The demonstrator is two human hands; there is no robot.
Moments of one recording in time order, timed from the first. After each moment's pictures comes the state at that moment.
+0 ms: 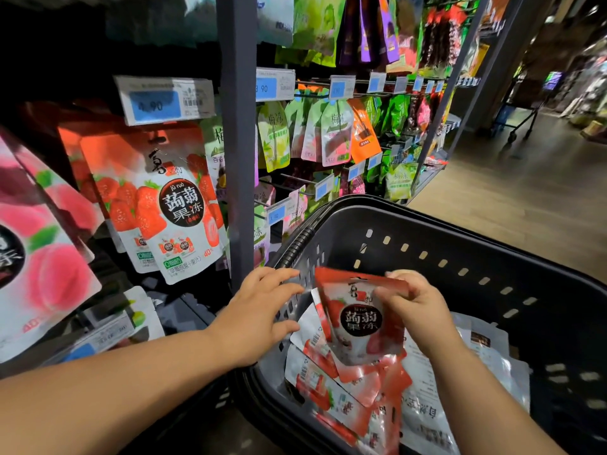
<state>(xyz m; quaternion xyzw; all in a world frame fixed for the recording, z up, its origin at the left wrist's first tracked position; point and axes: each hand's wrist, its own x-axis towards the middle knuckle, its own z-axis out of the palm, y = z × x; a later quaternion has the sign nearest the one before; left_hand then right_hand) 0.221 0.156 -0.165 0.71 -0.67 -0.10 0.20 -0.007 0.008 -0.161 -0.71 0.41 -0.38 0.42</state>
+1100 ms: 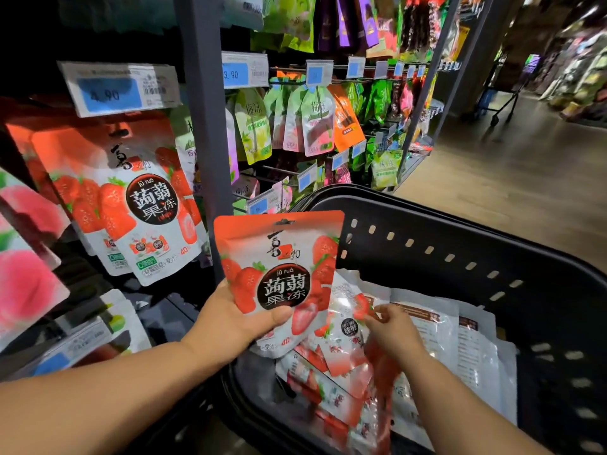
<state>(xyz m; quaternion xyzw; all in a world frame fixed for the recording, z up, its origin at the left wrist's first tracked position) 0.210 0.161 -0.175 0.63 -0.45 -0.29 0.56 -0.013 -0.013 -0.249 -0.67 0.62 -0.17 0.36</state>
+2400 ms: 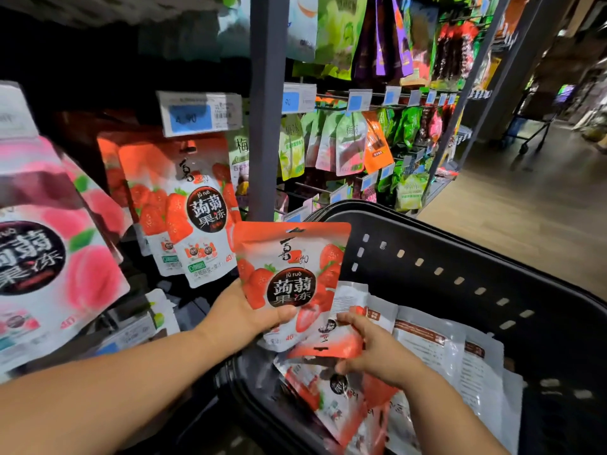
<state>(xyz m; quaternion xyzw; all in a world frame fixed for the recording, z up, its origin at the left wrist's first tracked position) 0.250 0.170 -0.169 0.69 -0.43 -0.26 0.53 0.032 0.039 -0.193 -0.79 0.40 -0.05 0.47</state>
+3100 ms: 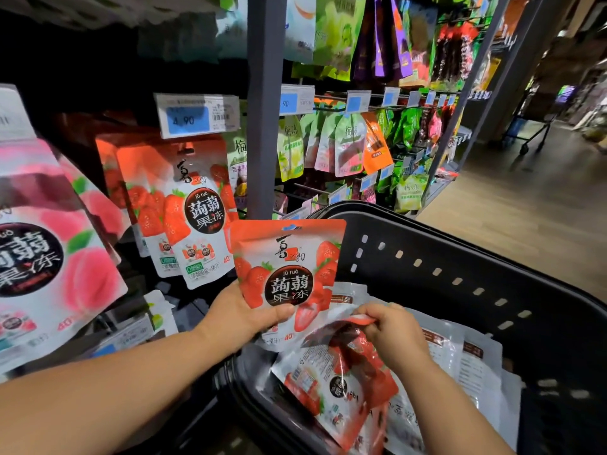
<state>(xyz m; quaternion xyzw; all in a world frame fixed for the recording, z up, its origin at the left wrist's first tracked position) 0.247 0.170 -0.166 0.68 -0.40 -0.28 0.55 0.029 0.025 -0.189 -0.84 0.47 -0.16 0.21</state>
